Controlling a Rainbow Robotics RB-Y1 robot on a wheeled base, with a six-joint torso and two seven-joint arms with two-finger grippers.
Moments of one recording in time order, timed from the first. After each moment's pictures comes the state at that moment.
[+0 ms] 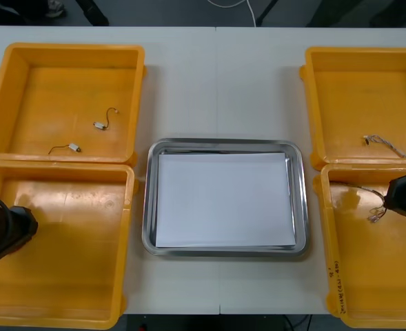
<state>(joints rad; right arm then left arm) -0.06 -0.57 -0.27 -2.04 -0.65 1.69 1.07 0.06 0.58 0.17 -1.97 0.57 1.61 -0.82</state>
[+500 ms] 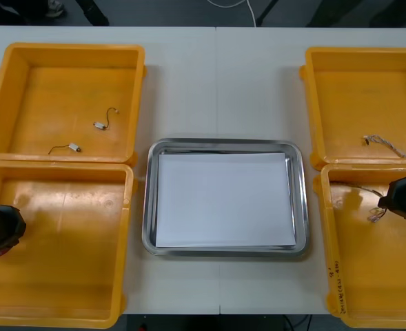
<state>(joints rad) -0.06 -0.57 -0.27 -2.01 -0.65 1.69 1.07 0.05 0.59 0.24 -2.09 0.60 1.79 -0.82</state>
